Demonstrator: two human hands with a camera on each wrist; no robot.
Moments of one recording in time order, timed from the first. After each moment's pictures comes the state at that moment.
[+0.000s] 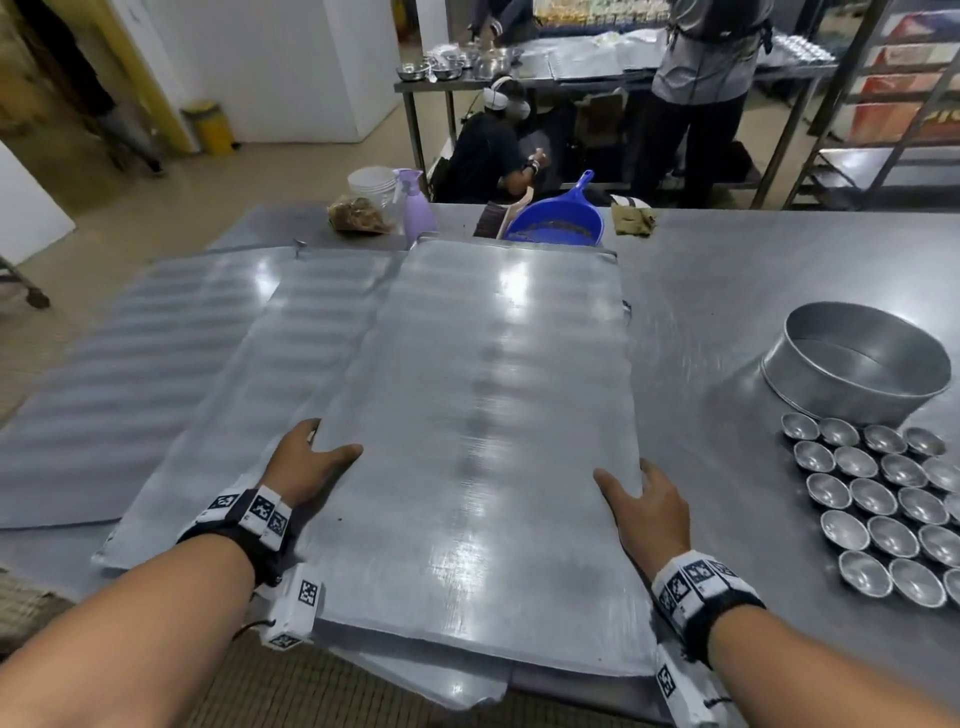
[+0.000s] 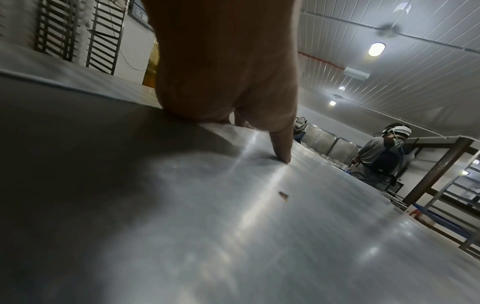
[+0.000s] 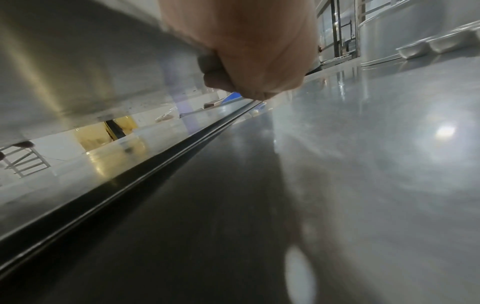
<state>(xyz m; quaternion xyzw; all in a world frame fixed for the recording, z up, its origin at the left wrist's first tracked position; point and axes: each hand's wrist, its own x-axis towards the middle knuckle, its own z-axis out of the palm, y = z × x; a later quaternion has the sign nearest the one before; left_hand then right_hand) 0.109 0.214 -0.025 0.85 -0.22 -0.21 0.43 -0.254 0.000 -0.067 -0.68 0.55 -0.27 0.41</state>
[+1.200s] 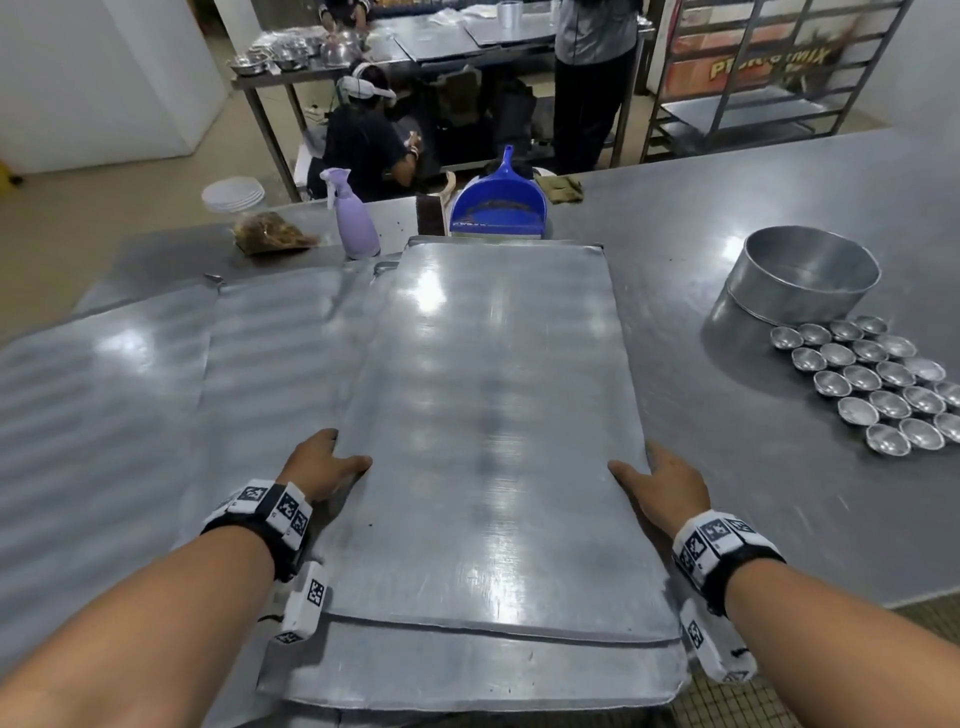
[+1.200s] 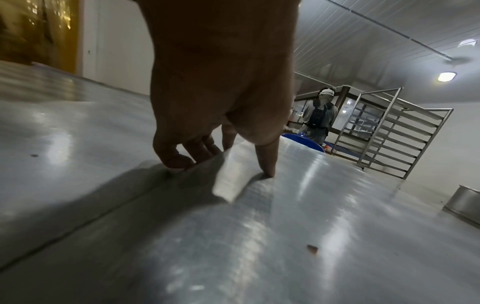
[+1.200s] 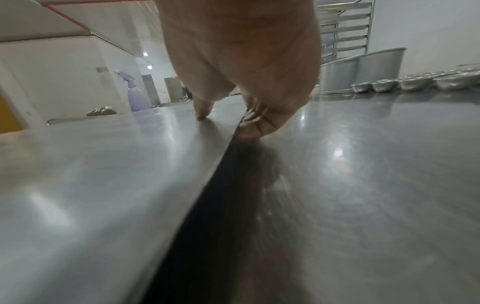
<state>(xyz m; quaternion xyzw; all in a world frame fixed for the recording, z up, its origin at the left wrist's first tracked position) 0.286 0.171 -0.066 0.83 -0.41 -0.31 0.23 -0.161 0.074 -0.068 -0.65 0.67 -0.17 0.31</state>
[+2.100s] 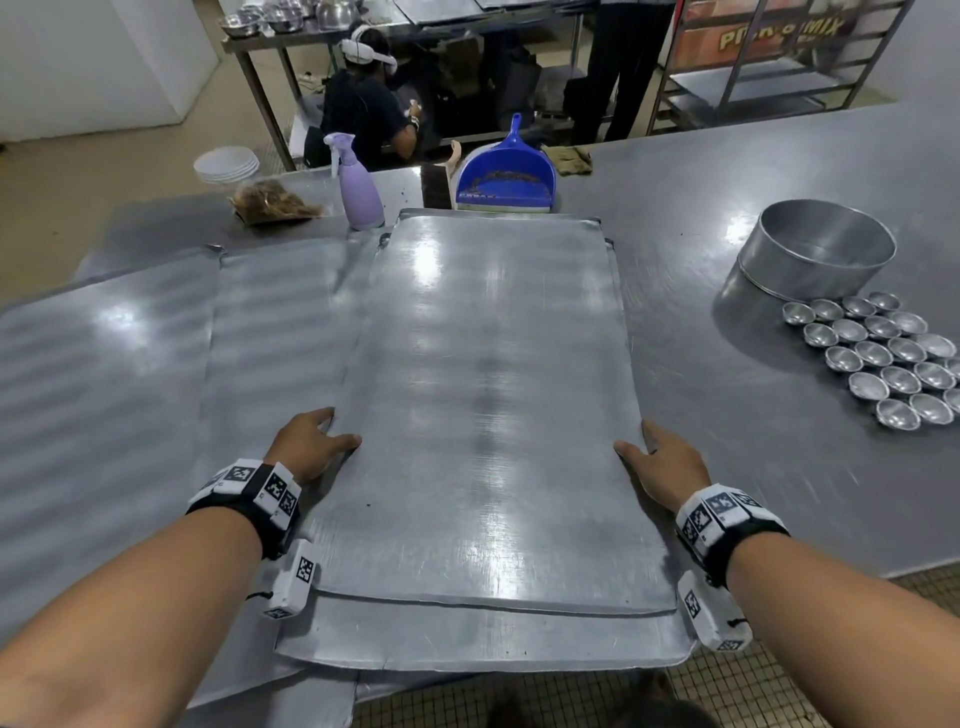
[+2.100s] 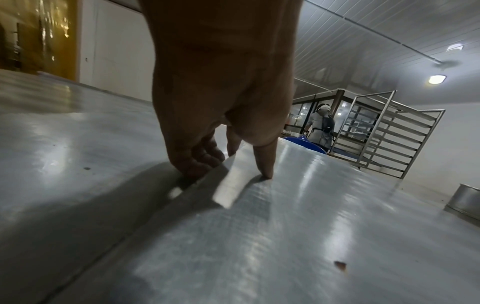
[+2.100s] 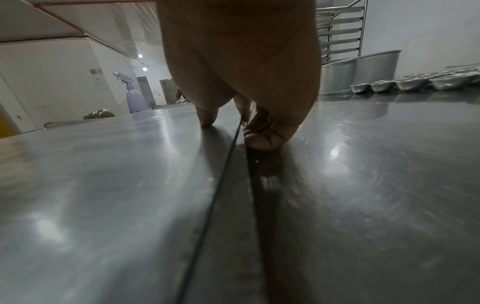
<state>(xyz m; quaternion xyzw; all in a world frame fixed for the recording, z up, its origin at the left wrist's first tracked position) 0.316 0.192 -0.074 0.83 -0.39 -0.33 0.25 -0.150 0.078 -0.072 -0.67 0.67 -0.10 0.31</state>
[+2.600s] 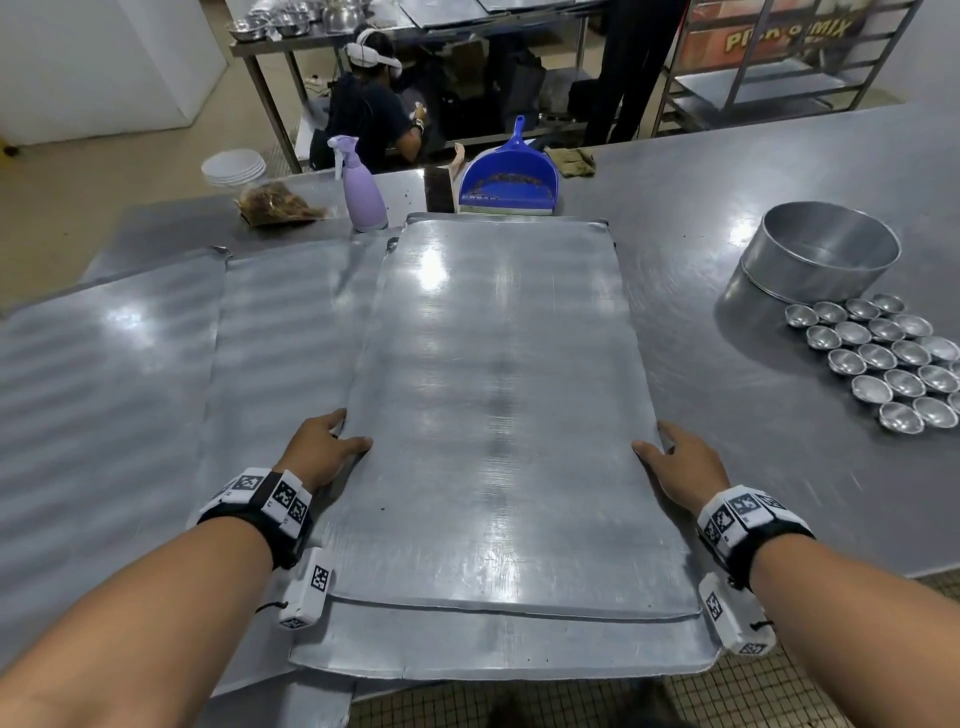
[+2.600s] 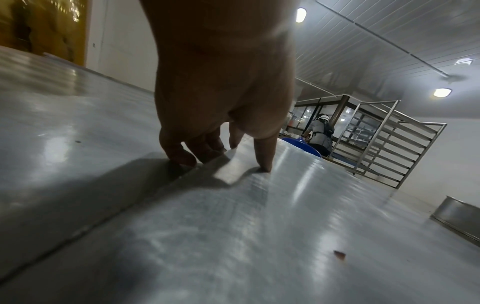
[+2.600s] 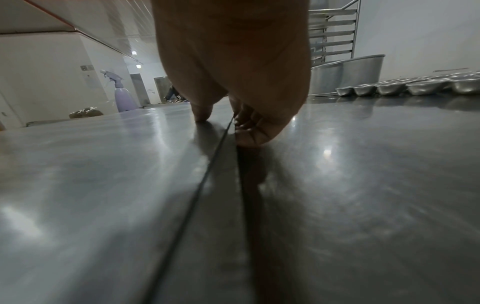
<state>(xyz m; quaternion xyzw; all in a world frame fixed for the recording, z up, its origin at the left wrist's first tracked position) 0.279 0.192 -0.065 0.79 -0.36 -0.36 0.34 -0.168 0.072 -0.065 -0.66 0.68 -0.09 0.31</state>
